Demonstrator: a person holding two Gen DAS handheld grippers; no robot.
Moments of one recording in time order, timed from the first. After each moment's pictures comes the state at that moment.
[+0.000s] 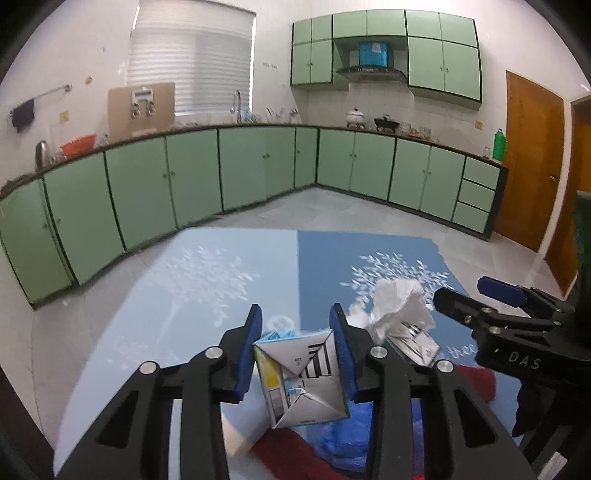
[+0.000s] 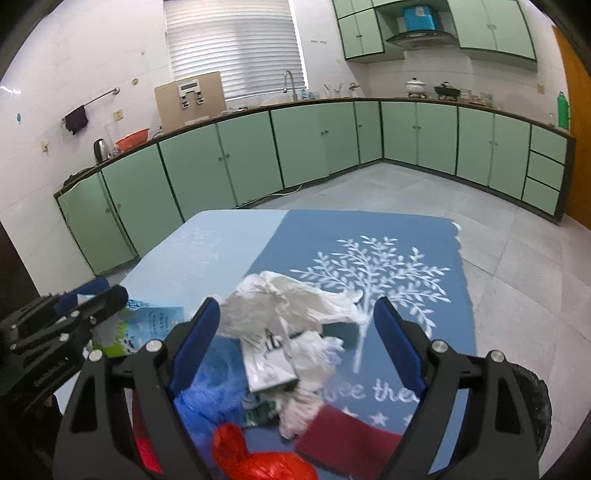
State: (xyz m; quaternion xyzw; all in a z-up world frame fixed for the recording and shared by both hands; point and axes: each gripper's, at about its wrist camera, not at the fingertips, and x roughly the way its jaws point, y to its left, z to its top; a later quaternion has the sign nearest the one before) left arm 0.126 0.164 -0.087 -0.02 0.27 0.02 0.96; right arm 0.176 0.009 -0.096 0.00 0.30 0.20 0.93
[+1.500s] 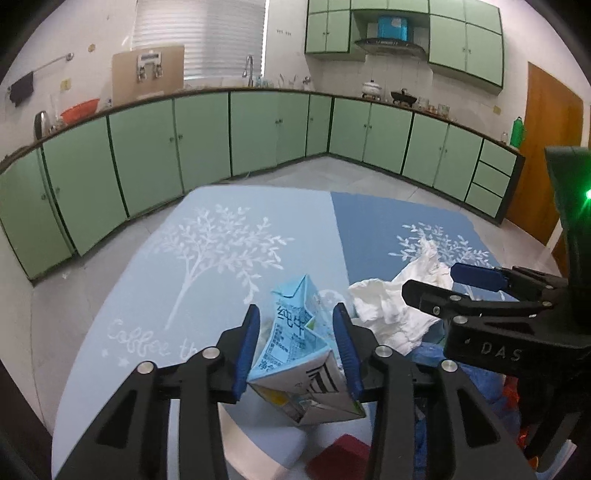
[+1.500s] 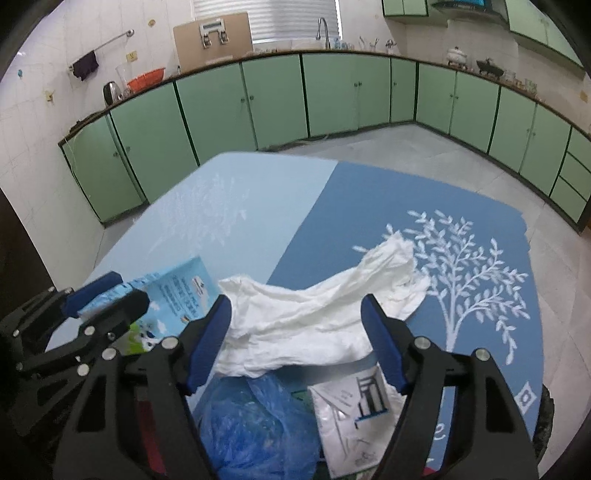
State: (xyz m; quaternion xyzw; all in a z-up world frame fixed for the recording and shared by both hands) left arm 0.167 0.216 -0.132 -0.05 0.34 0.03 0.94; right arm 0.229 0.097 -0.130 -0.06 0.40 0.23 0.89
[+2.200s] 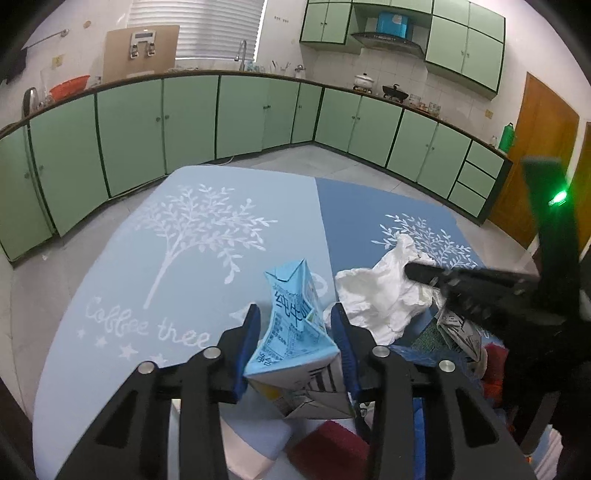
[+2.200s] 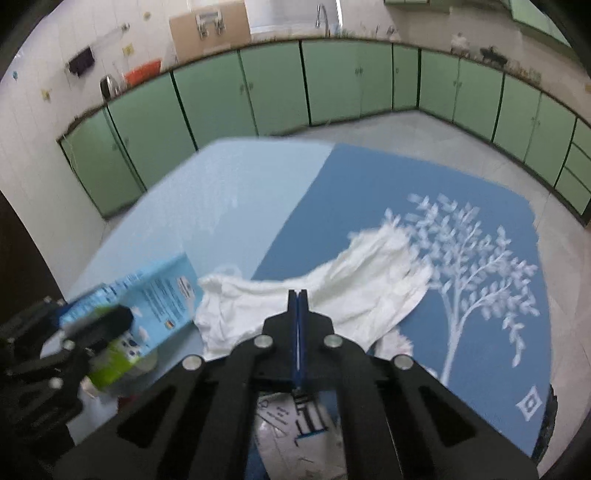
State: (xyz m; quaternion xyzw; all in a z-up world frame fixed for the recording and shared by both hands) left arm 0.166 0.219 -0.139 -0.08 0.36 -0.01 0.93; right arm 0.232 0.084 -0.133 -0.04 0.40 0.24 0.88
